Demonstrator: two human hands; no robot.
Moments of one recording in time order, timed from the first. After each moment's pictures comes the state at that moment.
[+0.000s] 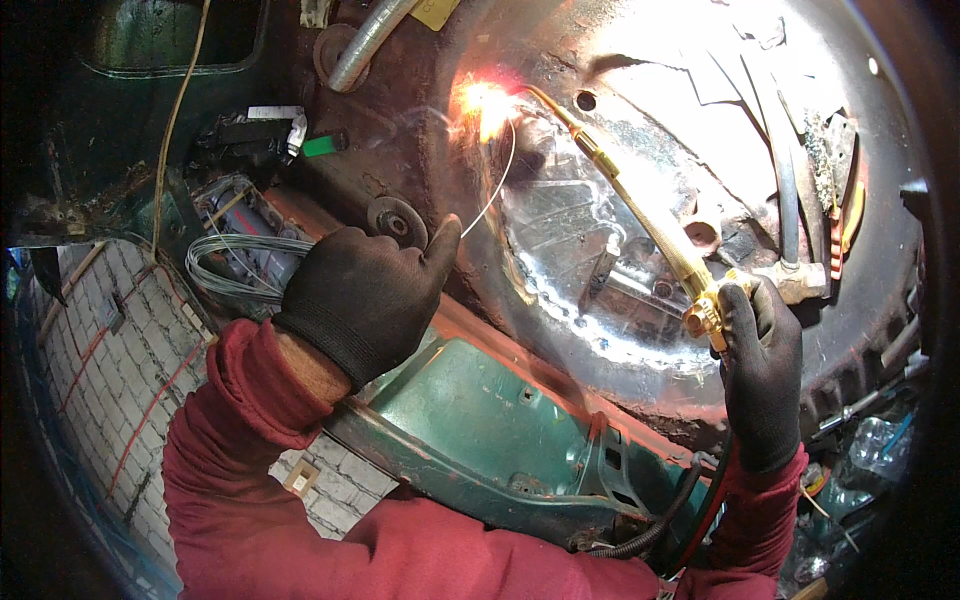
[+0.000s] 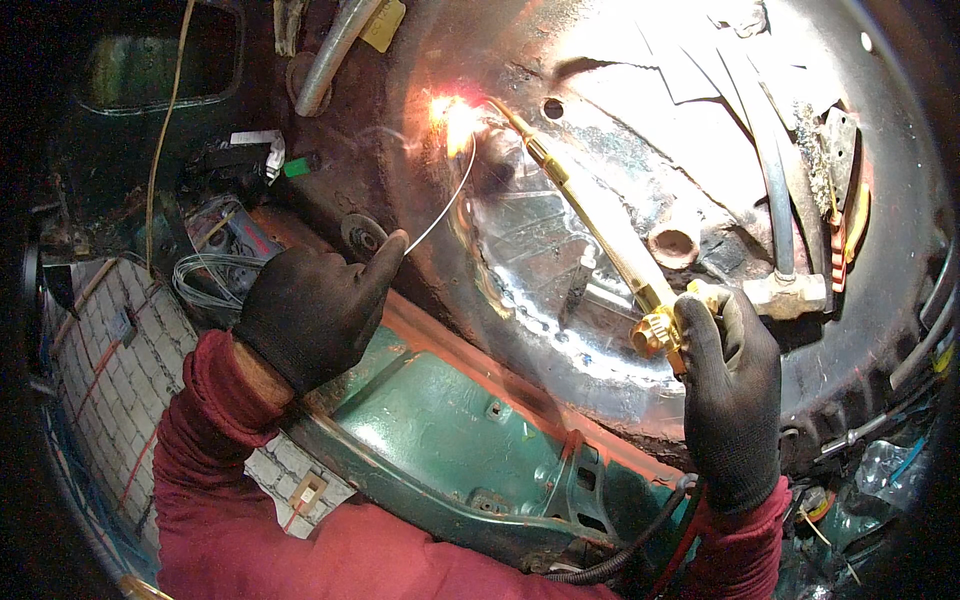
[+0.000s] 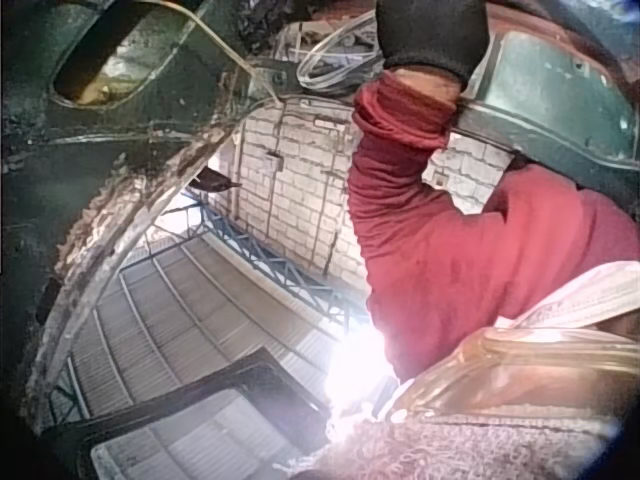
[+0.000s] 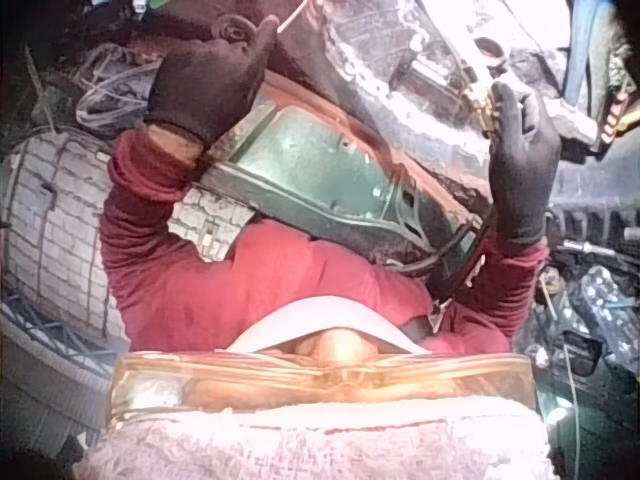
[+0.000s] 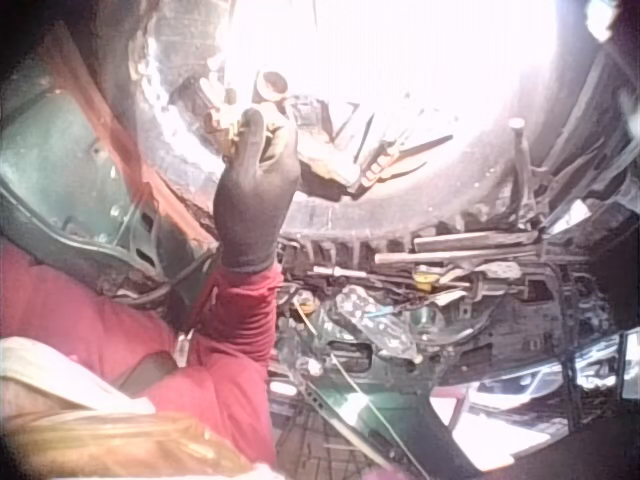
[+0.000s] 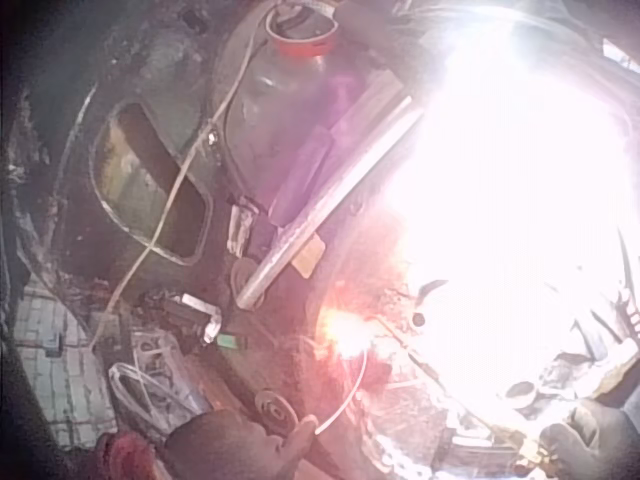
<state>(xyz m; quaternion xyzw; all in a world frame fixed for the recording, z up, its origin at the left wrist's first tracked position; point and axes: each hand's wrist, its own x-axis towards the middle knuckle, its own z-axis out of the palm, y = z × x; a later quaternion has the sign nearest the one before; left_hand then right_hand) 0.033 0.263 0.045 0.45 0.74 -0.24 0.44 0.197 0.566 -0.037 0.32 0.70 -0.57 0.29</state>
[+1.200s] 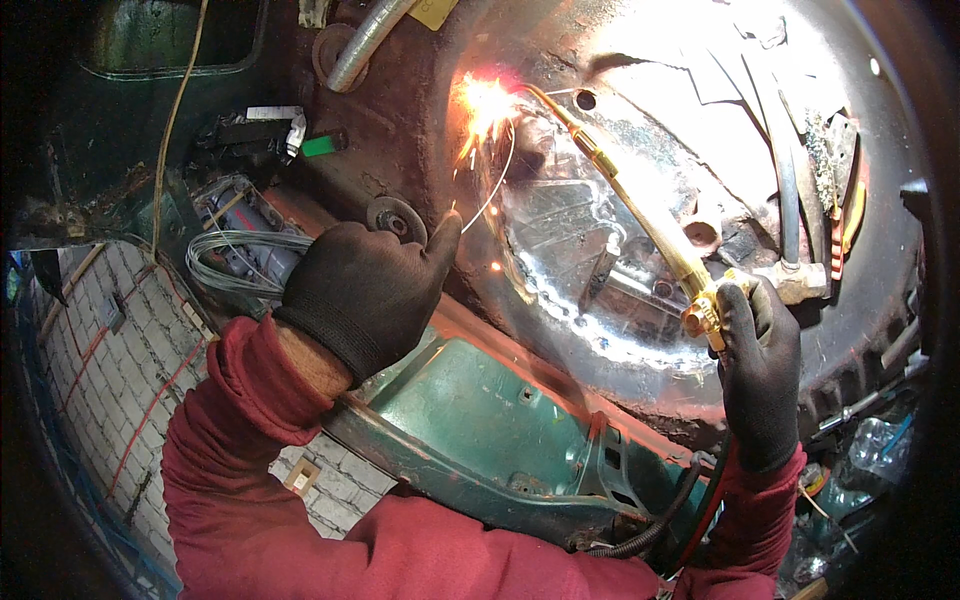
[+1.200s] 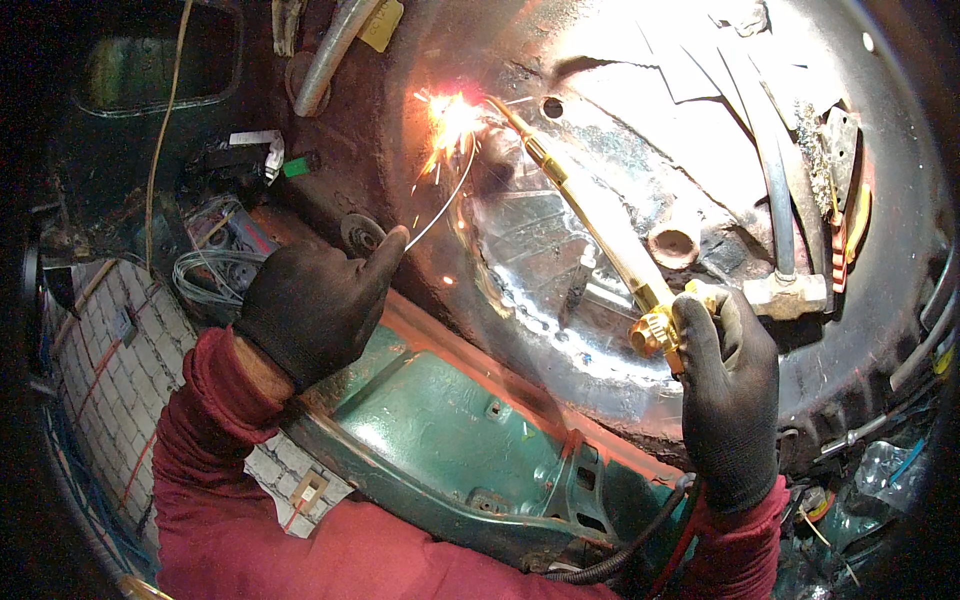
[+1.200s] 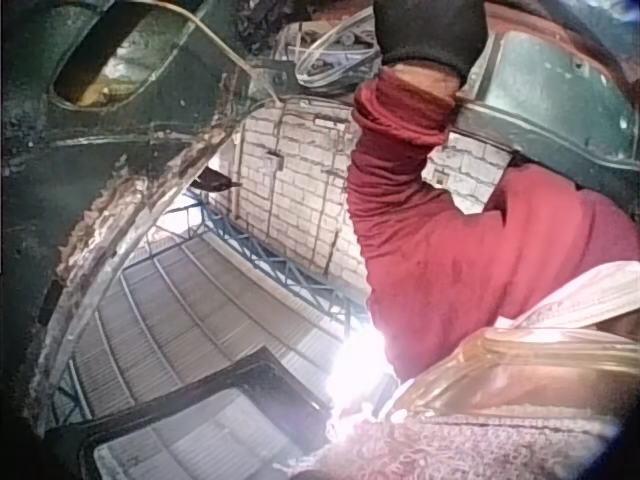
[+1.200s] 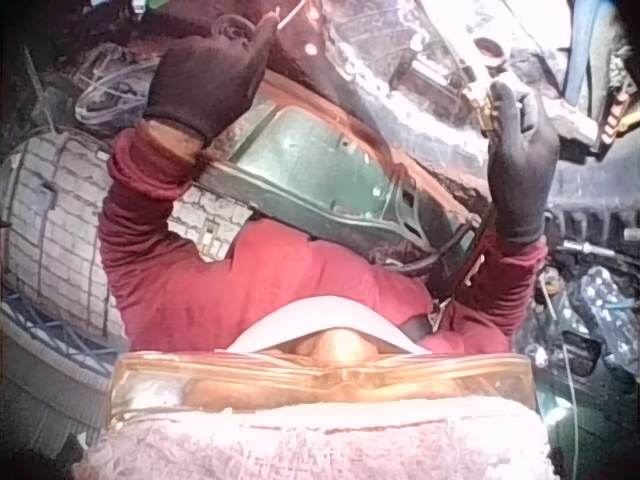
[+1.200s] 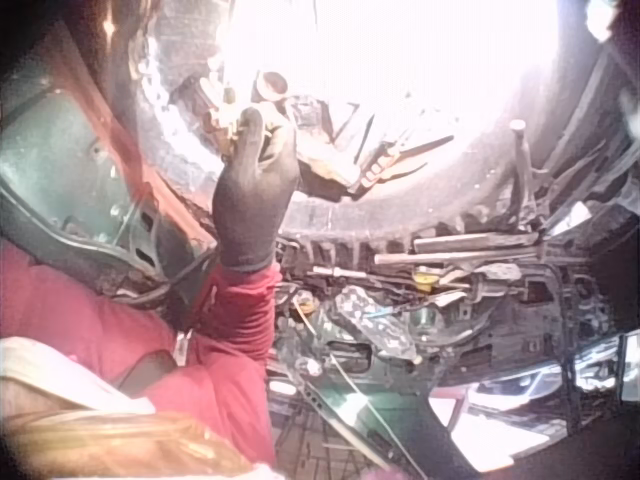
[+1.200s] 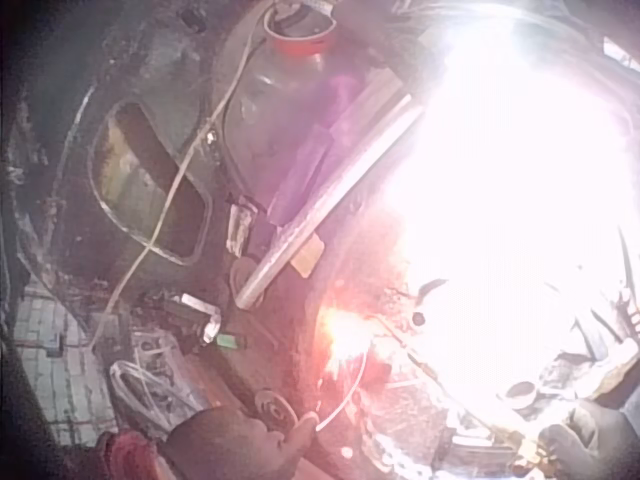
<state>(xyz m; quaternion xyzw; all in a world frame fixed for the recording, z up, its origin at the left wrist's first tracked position) 0.029 0.264 0.040 0.45 0.74 -0.23 0.44 0.192 0.565 -0.036 0.36 0.64 -0.60 0.31</state>
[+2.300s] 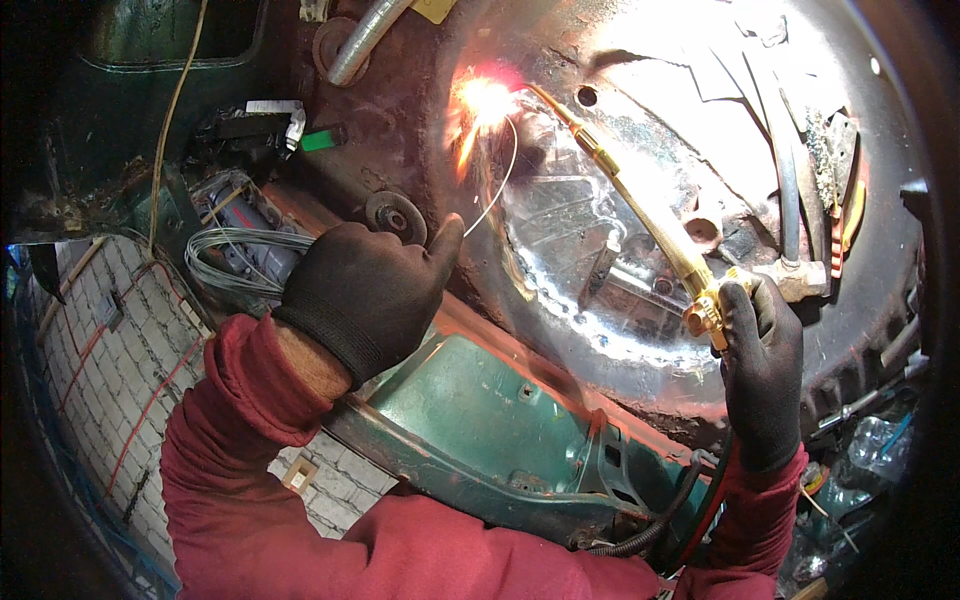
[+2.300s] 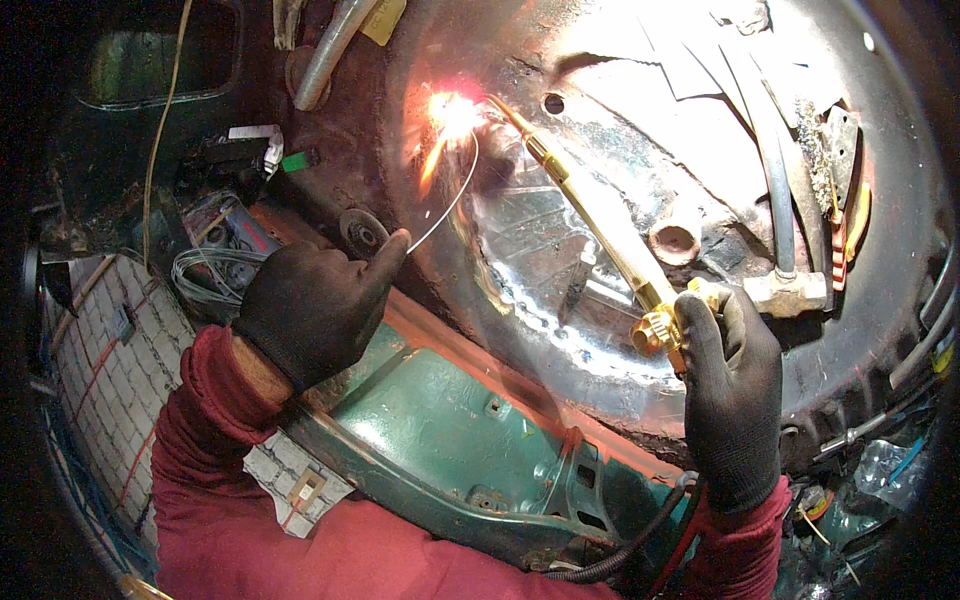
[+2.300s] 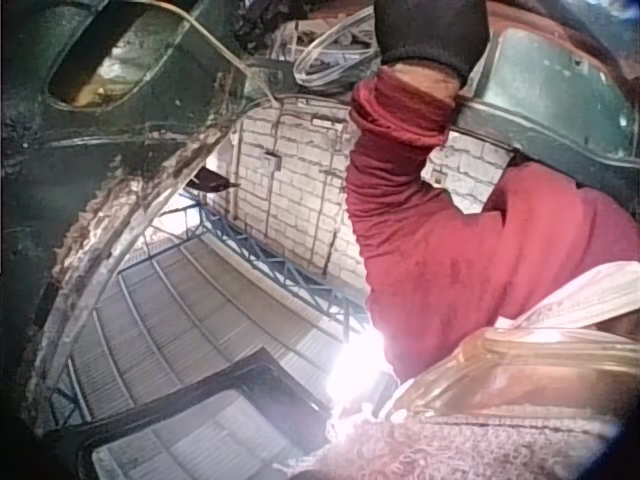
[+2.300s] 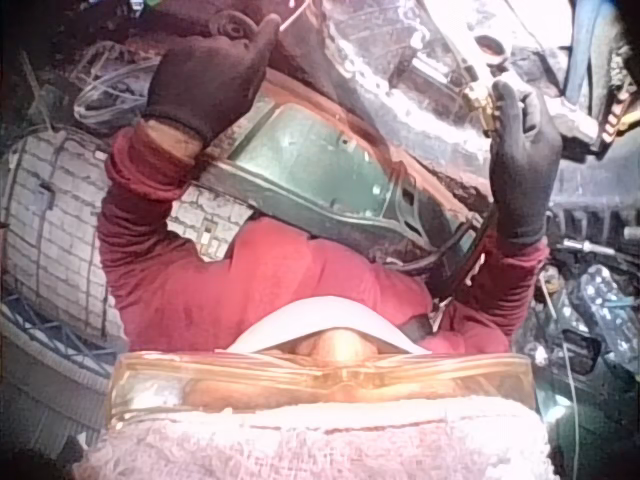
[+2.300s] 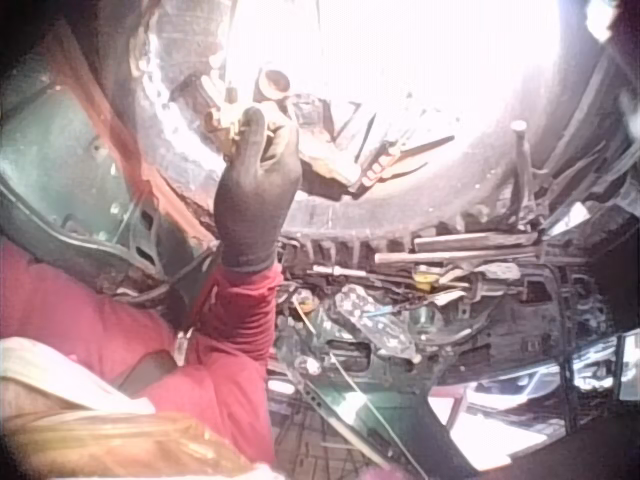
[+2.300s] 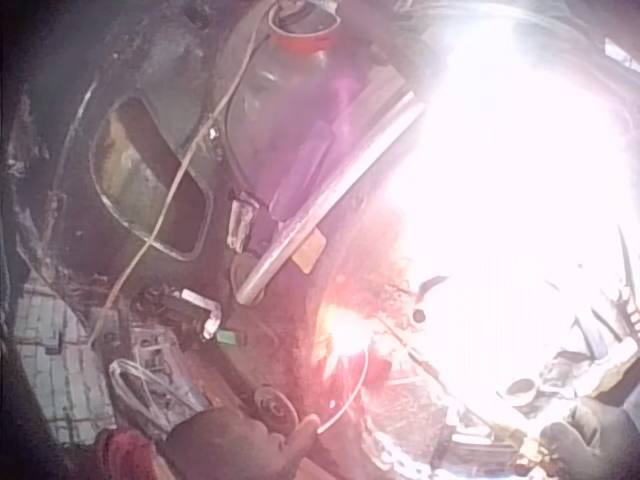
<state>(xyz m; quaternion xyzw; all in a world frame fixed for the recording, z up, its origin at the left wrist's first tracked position) 0.034 0.265 0.043 0.44 0.74 -0.23 0.45 0.200 0.567 -0.039 0.26 0.74 -0.54 0.29</state>
